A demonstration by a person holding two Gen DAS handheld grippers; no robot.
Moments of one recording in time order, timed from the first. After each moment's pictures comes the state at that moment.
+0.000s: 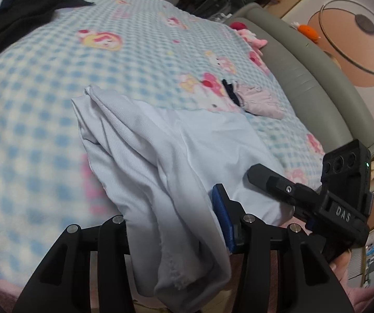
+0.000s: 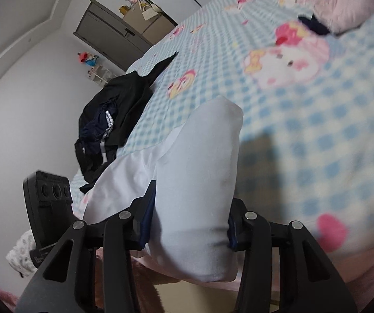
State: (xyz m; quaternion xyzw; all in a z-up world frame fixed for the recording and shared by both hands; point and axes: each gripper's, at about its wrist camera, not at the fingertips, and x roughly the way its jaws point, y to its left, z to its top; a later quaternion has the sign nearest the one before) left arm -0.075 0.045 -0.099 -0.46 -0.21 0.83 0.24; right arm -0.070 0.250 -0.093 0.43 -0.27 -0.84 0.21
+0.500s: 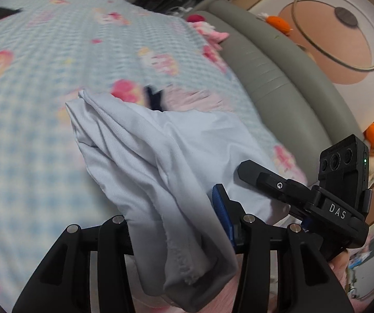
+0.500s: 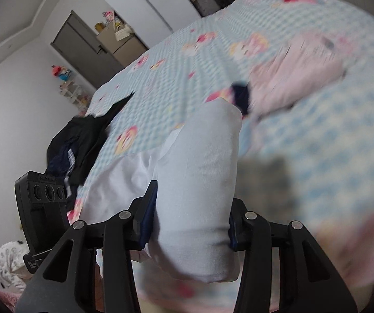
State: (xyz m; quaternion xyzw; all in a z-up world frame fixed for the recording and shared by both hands) left arm -0.189 0.221 -0.063 -0.43 -0.23 0.81 0.33; right arm -0.143 0.417 -0.032 0.41 -0.23 -0.88 0.12
